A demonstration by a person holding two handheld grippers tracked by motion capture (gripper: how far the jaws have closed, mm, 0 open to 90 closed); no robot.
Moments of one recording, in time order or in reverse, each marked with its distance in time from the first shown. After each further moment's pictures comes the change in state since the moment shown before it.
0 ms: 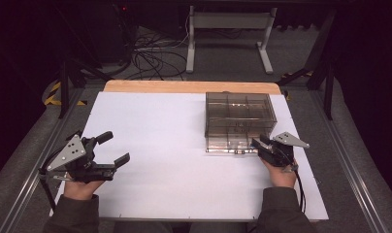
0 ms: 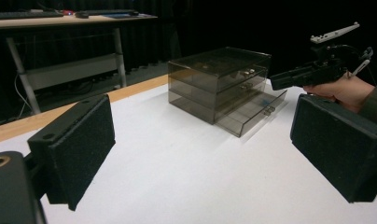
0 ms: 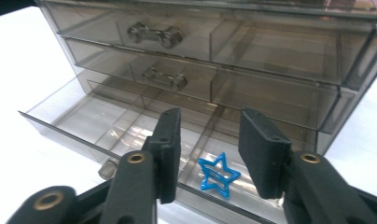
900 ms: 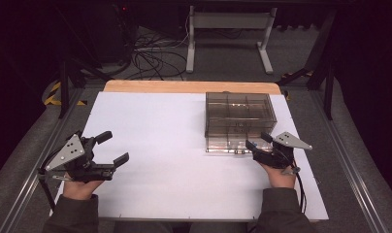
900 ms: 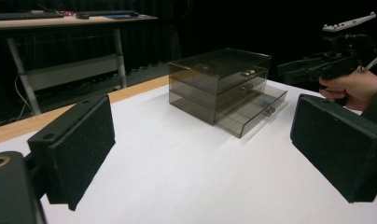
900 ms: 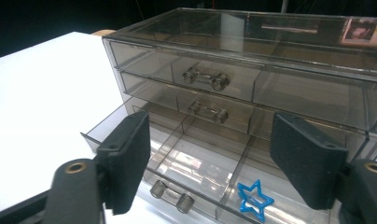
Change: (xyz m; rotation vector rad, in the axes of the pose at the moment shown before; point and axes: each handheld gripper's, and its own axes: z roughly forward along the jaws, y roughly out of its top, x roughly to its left) left arm 0.001 0.000 -0.001 -0.006 0.000 -0.006; right arm 0.019 0.016 -0.016 -0.073 0.071 -0.014
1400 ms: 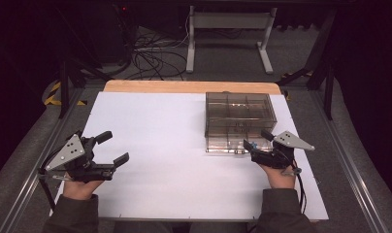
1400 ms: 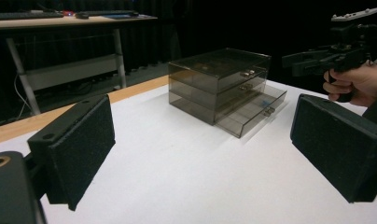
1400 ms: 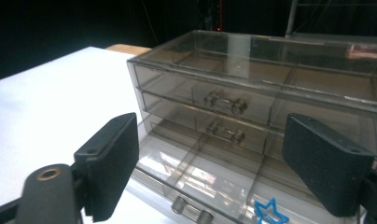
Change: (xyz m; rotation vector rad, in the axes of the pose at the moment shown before) left arm 0.000 0.000 0.000 0.000 -0.002 -0.001; right arm 0.012 0.013 -0.009 -0.050 0.038 -0.007
